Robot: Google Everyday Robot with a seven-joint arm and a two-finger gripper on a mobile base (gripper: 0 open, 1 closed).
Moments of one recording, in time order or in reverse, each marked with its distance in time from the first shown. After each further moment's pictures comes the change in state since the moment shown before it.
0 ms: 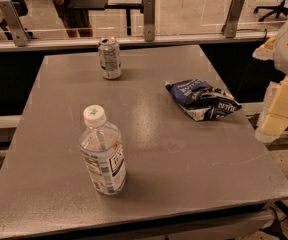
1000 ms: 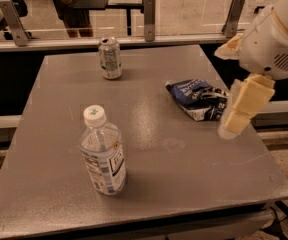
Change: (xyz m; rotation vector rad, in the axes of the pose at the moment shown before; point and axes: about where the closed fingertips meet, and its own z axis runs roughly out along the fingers) arm -0.065 0.008 0.014 -0.052 -0.204 -0.088
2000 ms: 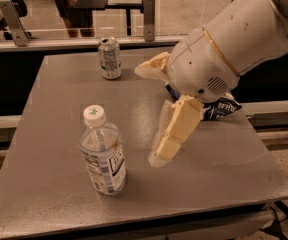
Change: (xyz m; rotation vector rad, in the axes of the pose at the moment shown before) arm -0.126 0.072 0.037 -0.219 -0.394 -0.193
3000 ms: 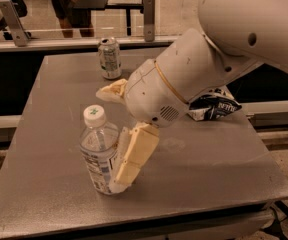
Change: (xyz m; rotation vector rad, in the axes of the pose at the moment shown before) arm -0.031 0.020 0.072 -0.106 -0.092 -0.060
